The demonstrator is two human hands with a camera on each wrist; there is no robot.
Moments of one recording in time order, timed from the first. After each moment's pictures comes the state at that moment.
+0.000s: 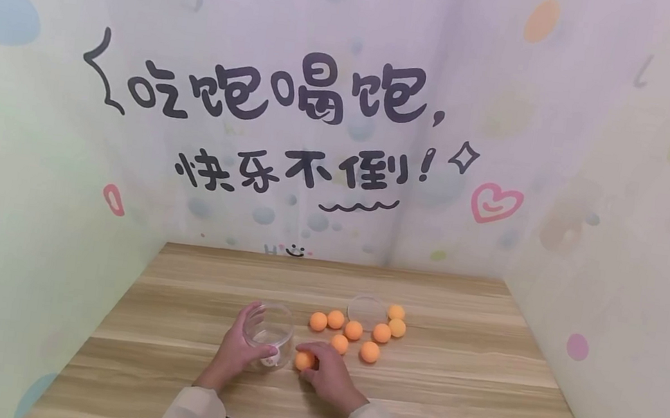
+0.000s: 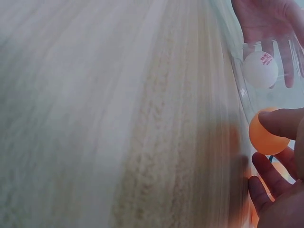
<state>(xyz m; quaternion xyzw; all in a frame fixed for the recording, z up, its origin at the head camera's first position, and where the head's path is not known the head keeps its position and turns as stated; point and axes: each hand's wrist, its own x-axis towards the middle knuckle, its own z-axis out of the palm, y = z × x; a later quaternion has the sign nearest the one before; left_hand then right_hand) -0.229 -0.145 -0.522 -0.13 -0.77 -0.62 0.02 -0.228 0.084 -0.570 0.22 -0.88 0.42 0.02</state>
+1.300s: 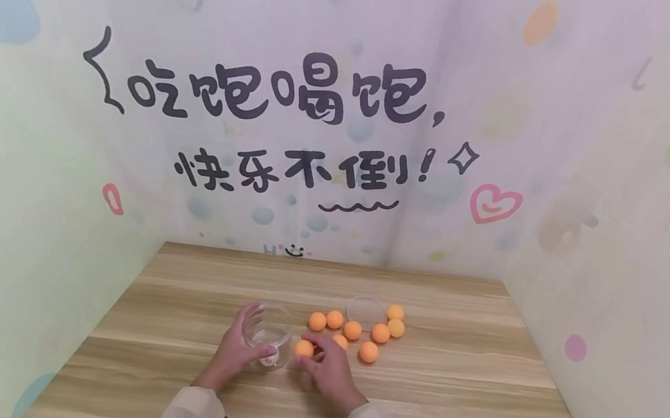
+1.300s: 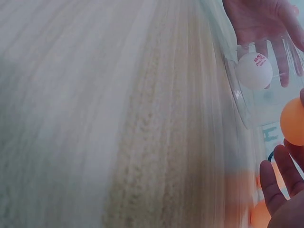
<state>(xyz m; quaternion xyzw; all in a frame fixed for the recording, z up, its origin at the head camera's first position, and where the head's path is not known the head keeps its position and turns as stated) -0.247 -0.151 -0.559 -0.12 -0.78 -0.62 0.05 -0.228 0.081 -0.560 0.15 -0.83 0.54 0.03</state>
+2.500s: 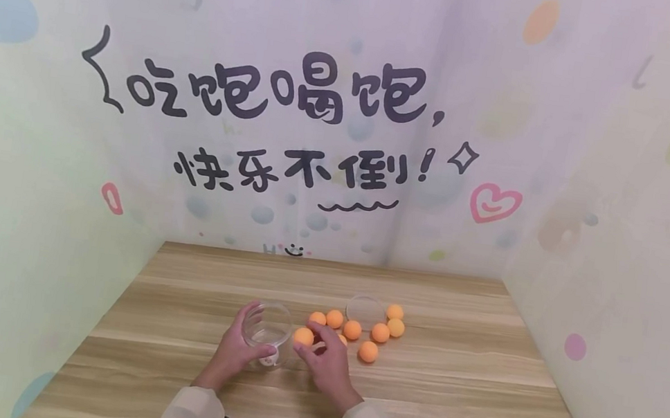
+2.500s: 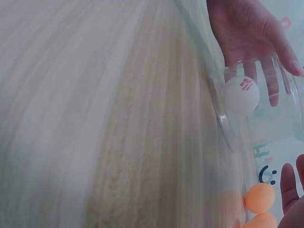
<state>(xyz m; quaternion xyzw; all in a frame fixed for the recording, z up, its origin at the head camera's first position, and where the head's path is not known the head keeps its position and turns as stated) -0.246 -0.149 -0.558 -0.11 -0.78 -0.61 0.05 -0.224 0.071 -0.546 0.16 -0.79 0.57 0.15</state>
